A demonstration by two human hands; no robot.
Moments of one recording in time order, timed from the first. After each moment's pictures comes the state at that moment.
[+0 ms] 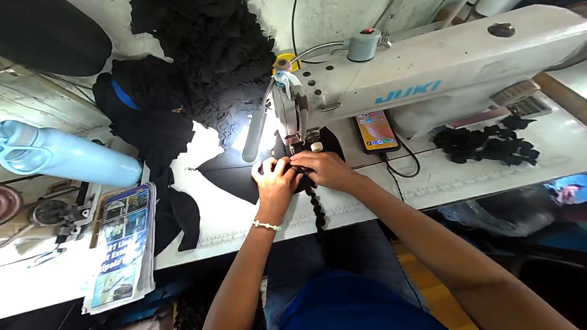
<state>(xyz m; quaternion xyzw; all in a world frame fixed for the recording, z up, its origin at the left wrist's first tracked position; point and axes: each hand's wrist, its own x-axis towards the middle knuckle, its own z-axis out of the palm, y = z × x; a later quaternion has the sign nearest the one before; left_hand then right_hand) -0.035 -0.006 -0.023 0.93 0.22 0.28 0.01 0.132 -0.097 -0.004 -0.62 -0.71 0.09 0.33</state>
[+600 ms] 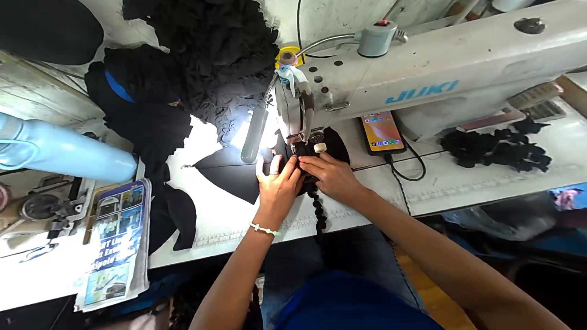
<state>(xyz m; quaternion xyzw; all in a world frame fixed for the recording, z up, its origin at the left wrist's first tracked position) -0.036 -0.011 -0.026 0.94 0.19 0.28 -0.05 0.119 -0.116 -0.025 -0.68 -0.68 -0.02 0.28</state>
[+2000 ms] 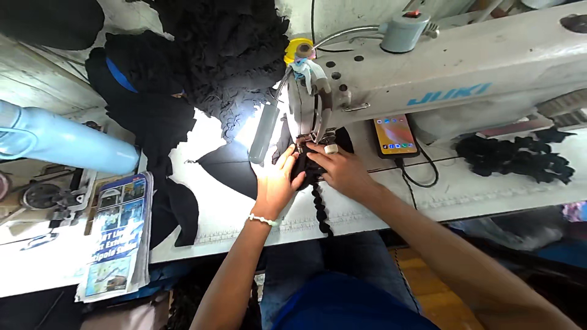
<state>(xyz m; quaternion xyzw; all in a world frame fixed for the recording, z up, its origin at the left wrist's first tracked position) -0.036 0.010 -0.018 0.95 0.24 0.19 0.10 0.130 -0.106 -0.013 -0.69 -0.67 -0.03 0.29</state>
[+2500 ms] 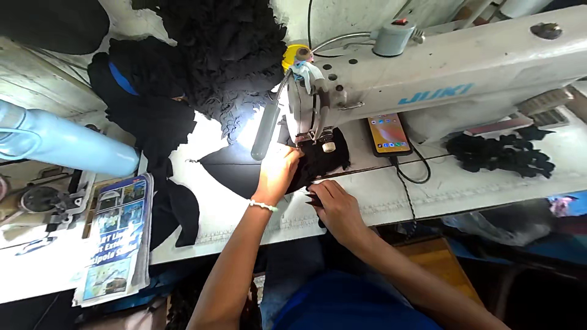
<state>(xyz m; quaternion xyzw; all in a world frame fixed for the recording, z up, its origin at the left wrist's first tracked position) -0.021 0.030 -0.011 0.94 0.14 0.27 0.16 0.050 -0.149 -0.013 -0.74 -0.57 -0.07 0.36</state>
